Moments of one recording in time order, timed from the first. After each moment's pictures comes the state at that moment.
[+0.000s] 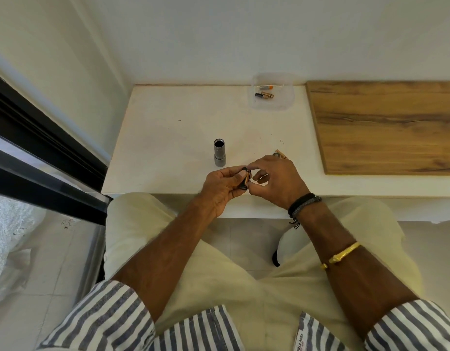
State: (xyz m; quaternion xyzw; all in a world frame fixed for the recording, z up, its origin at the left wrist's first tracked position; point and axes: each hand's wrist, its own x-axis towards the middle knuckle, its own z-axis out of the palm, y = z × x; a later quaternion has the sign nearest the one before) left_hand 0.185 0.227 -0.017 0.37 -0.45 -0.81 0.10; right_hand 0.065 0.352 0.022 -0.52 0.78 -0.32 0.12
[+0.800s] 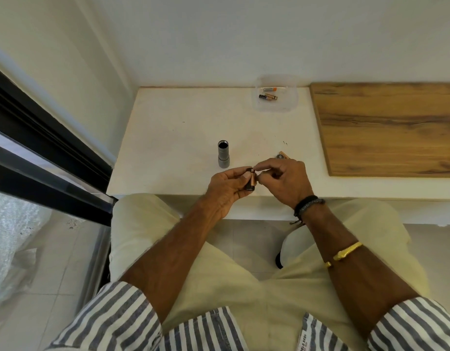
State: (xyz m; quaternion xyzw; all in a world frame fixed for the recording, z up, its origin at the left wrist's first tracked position) left_hand 0.185 0.232 -0.015 0.35 -0.43 -0.82 0.11; right_hand 0.059 0.352 0.007 -0.42 0.79 -0.44 0.13
